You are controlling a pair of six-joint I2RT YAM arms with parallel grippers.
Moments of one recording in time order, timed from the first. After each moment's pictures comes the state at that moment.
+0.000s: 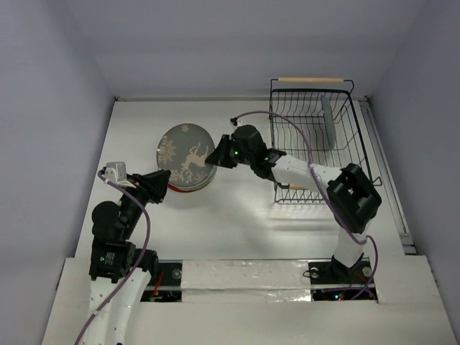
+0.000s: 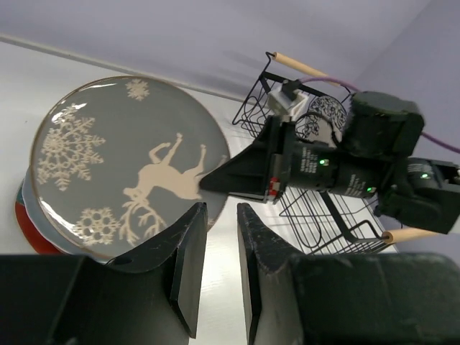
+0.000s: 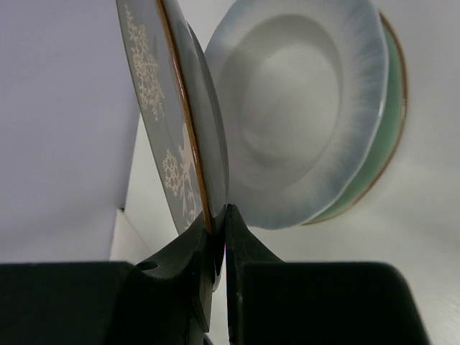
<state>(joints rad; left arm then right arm) -0.14 0.26 0.56 -0.25 0.22 -0.54 0.77 1.82 1.31 0.11 -0.20 0.85</state>
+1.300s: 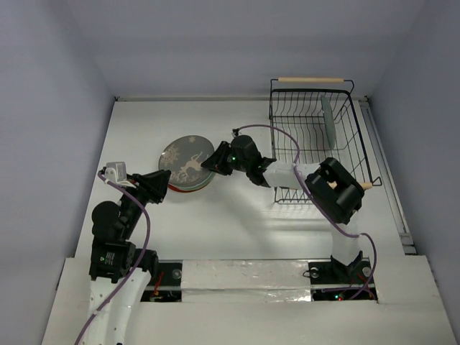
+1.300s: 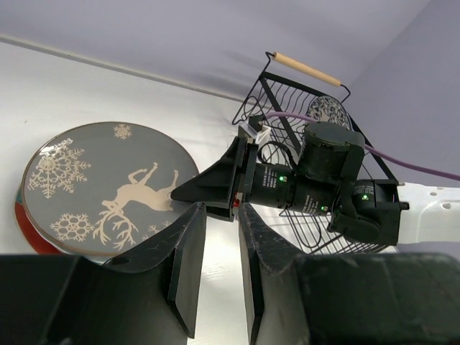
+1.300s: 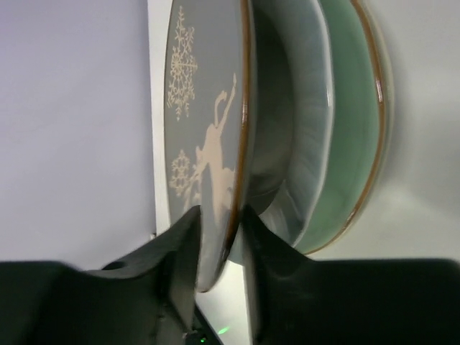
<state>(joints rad) -0.14 0.26 0.56 -0.25 0.22 -0.54 0.77 1.99 1.25 0.35 -0.21 1.12</state>
